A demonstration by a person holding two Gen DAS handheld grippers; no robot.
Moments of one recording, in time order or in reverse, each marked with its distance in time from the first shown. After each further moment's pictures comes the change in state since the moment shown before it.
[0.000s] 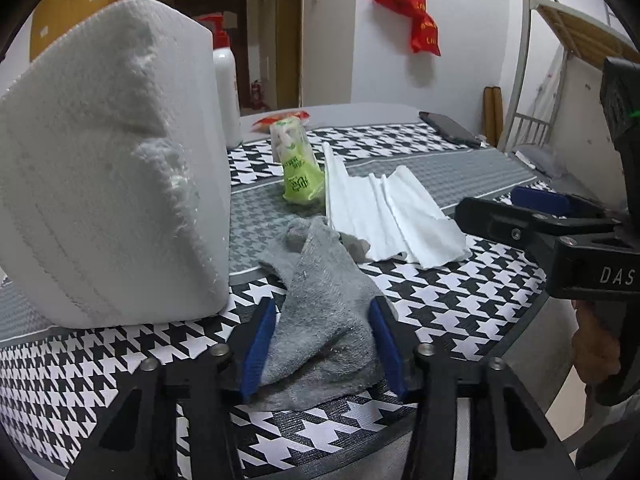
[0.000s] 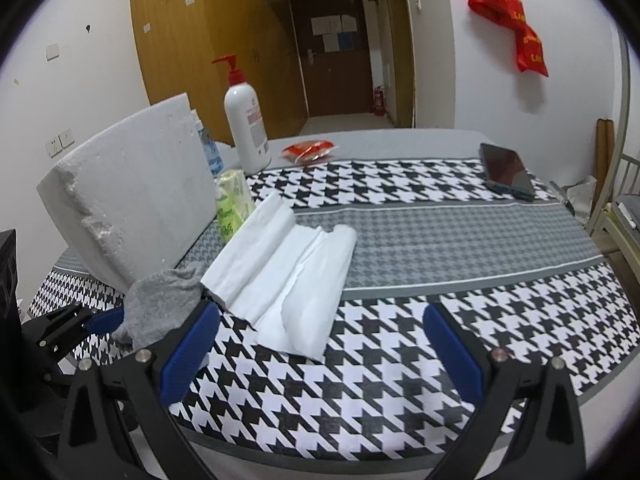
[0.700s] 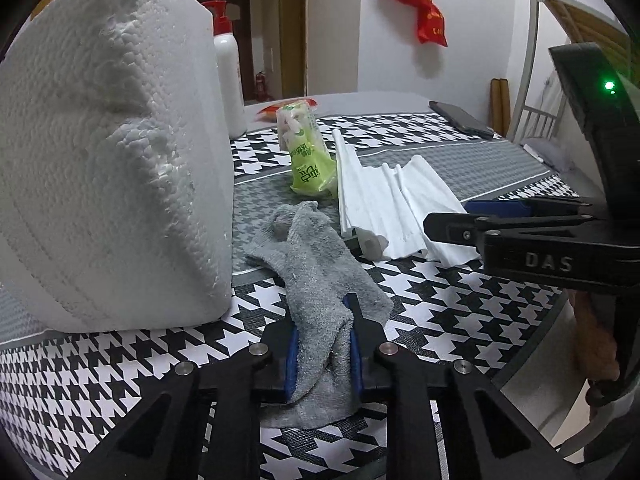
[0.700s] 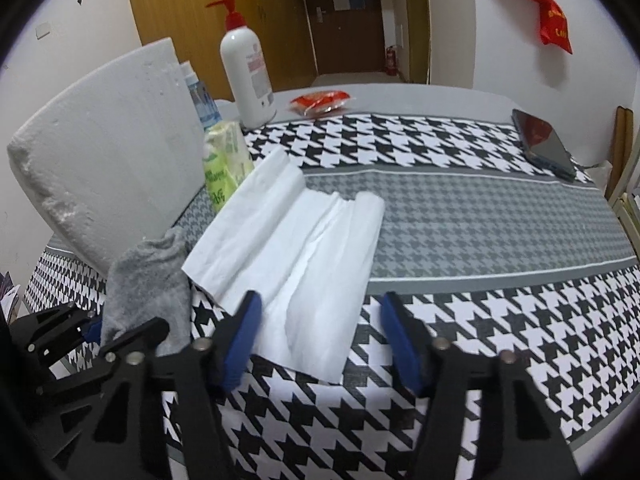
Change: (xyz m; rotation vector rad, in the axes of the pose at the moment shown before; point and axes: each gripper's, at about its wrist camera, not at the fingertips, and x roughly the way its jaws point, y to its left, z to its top) left arm 0.016 0.003 0.004 -0.003 0.027 0.020; right arm 0.053 0.005 0.006 -0.018 0.178 0.025
